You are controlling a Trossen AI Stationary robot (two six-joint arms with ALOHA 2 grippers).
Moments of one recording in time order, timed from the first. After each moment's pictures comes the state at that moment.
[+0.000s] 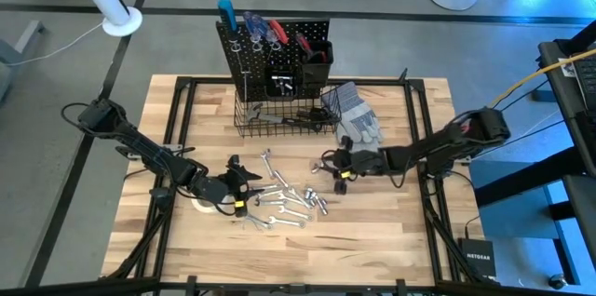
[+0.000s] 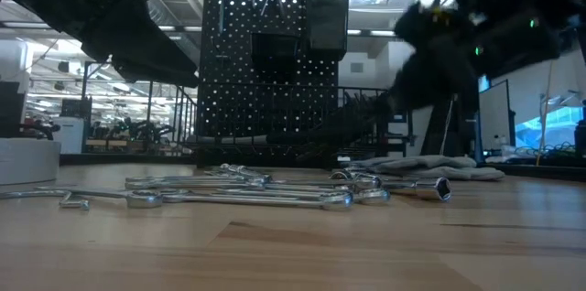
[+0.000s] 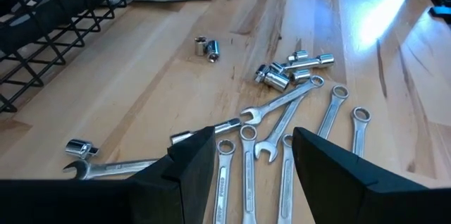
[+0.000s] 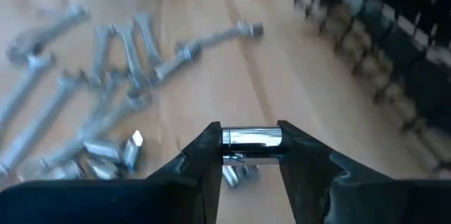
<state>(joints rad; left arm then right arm) -0.50 1.31 0.48 0.24 -0.64 -0.47 0.17 1.49 0.48 0.52 0.31 0.10</state>
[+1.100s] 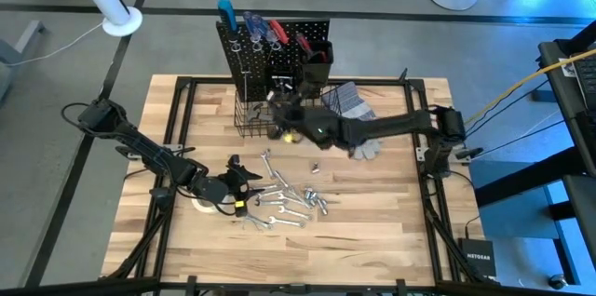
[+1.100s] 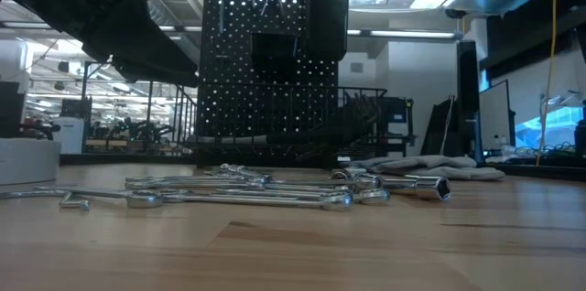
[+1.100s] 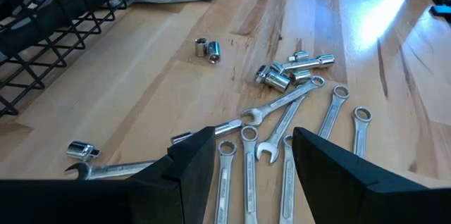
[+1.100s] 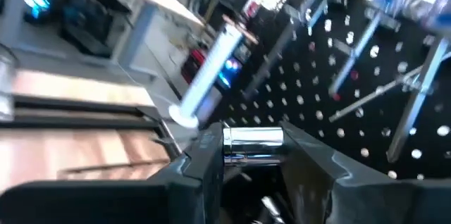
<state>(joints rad) -0.50 1.31 0.48 0.24 -0.64 -0.46 -0.01 1.84 1.41 0.44 0.69 -0.53</state>
